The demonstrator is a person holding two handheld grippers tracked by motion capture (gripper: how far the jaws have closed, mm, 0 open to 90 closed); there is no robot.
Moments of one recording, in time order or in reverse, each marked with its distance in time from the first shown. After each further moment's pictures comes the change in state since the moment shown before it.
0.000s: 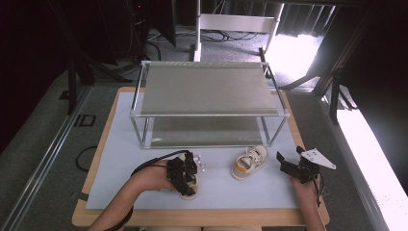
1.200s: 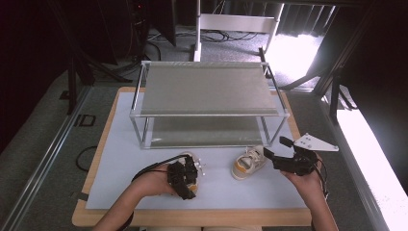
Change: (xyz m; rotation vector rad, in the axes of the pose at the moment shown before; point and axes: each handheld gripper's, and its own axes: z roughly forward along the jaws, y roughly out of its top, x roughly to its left) left arm -0.007 -0.004 0.012 0.024 0.023 -0.005; right arm 0.063 0.100 -0.043 0.075 0.311 -0.099
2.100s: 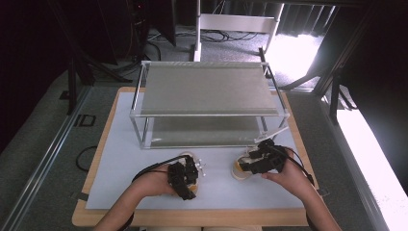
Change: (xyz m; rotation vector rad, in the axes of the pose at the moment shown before) left arm -0.001 0.001 0.001 0.010 0.010 0.011; right arm 0.034 0.019 0.064 0.529 0.271 -0.050
